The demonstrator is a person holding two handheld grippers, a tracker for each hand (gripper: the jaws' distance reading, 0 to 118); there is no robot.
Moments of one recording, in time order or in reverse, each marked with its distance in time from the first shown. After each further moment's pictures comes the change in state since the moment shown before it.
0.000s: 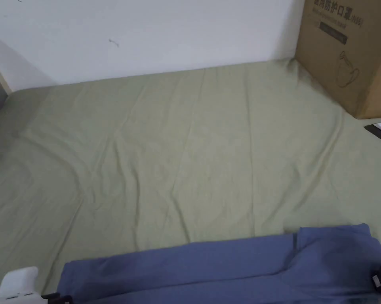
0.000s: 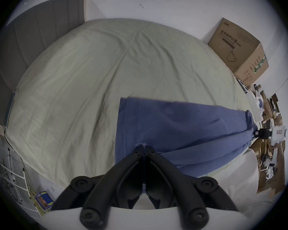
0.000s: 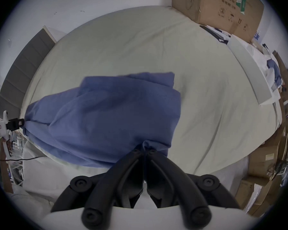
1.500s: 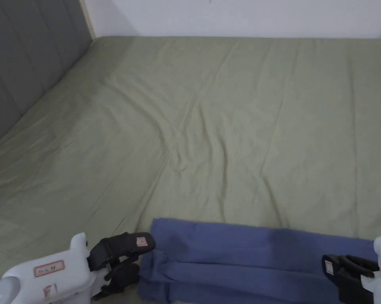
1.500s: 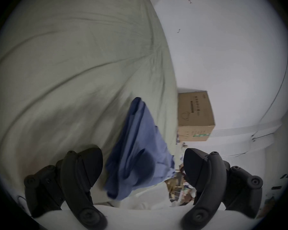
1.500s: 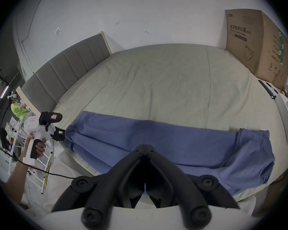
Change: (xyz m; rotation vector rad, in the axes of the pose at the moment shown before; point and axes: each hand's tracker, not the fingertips) left arm -0.123 -0.020 -0.049 0.048 -0.759 0.732; right arm -0.269 -0.003 0.023 0.314 0.274 0.231
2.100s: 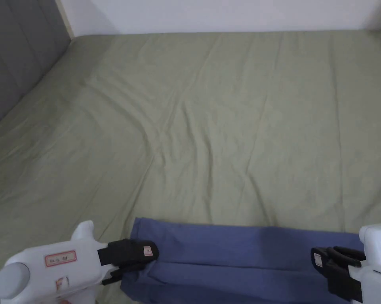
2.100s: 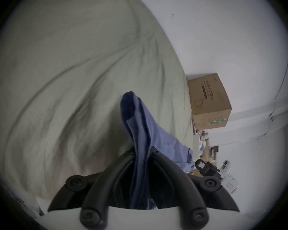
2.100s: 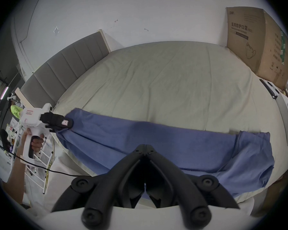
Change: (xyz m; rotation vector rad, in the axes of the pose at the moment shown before) left arm 0.084 -0.015 -0.025 -0.042 0.246 -0.247; right arm 0.014 0.007 -0.002 -0.020 0.007 -0.010
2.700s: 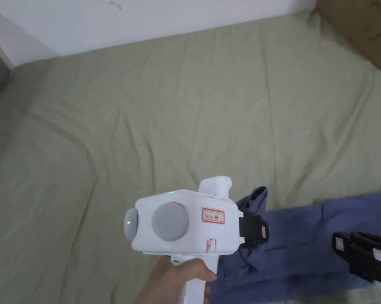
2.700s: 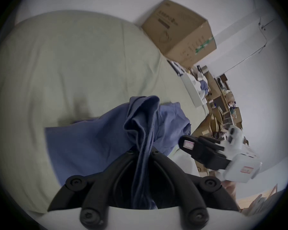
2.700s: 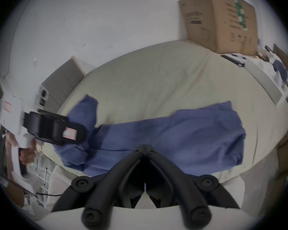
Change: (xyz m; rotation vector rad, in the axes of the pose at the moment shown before) left arm 0.245 -0.115 -0.190 -0.377 0.028 -0.568; right arm 0.113 -0.054 0.074 0.117 -0.128 -0.292
